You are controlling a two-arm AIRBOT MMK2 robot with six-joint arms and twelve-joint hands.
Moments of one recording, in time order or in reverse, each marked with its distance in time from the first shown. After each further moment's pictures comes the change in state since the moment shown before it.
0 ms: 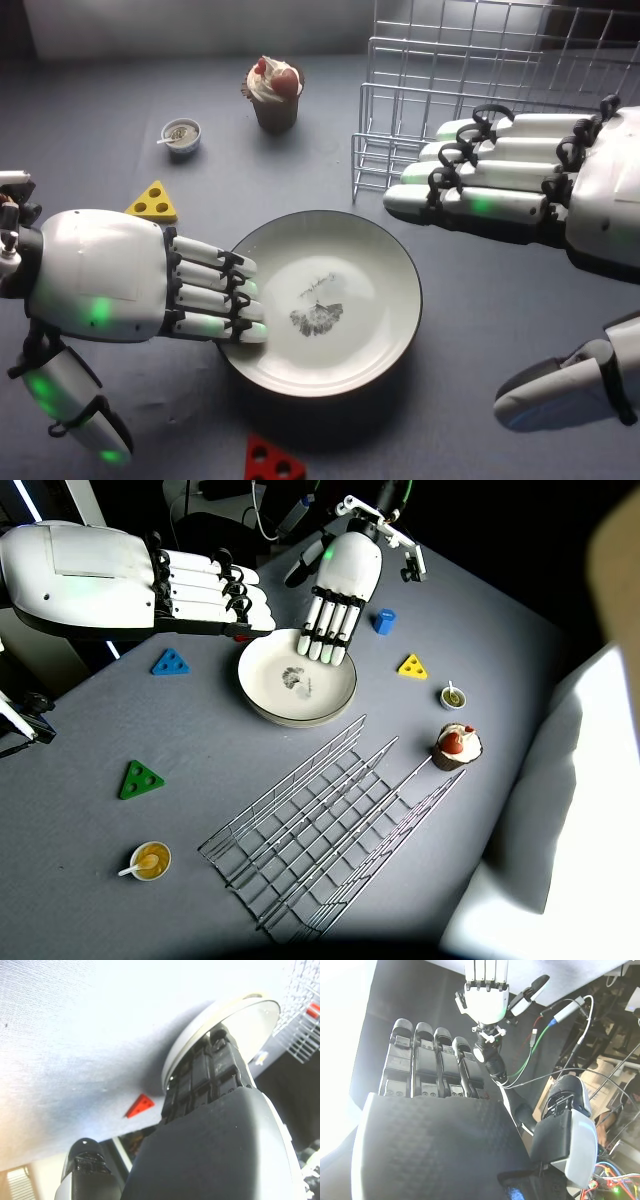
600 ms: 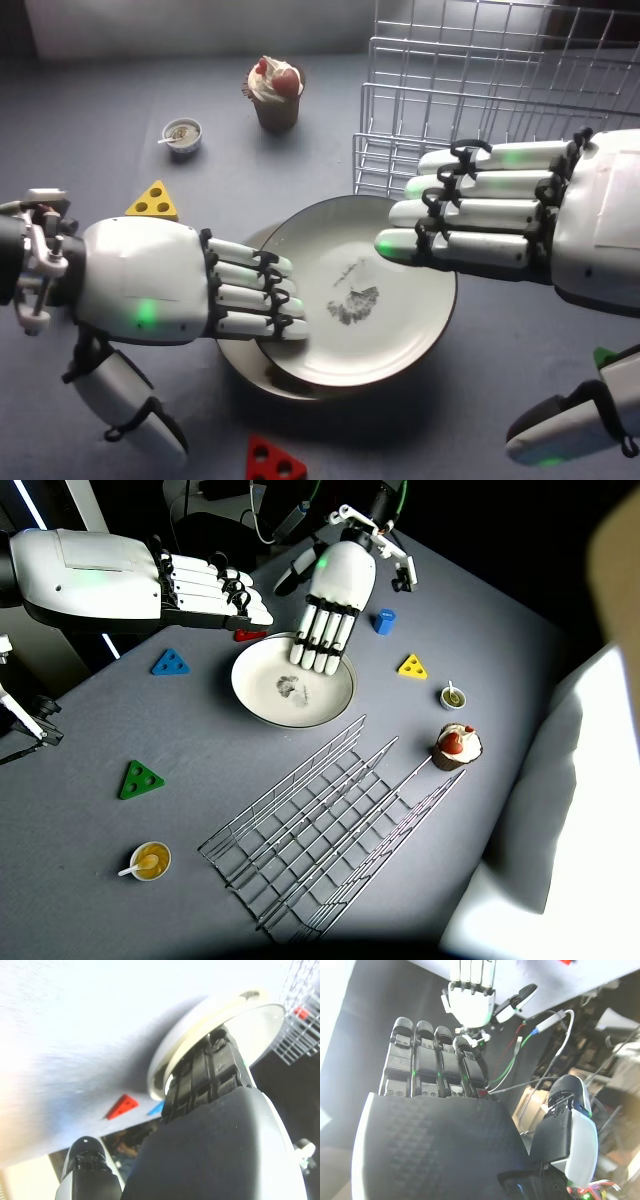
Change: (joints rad) left arm 0.004 -0.048 -0.016 -0.075 0.047 -0.003; right arm -0.002 -0.024 0.026 -0.140 -0.009 0.000
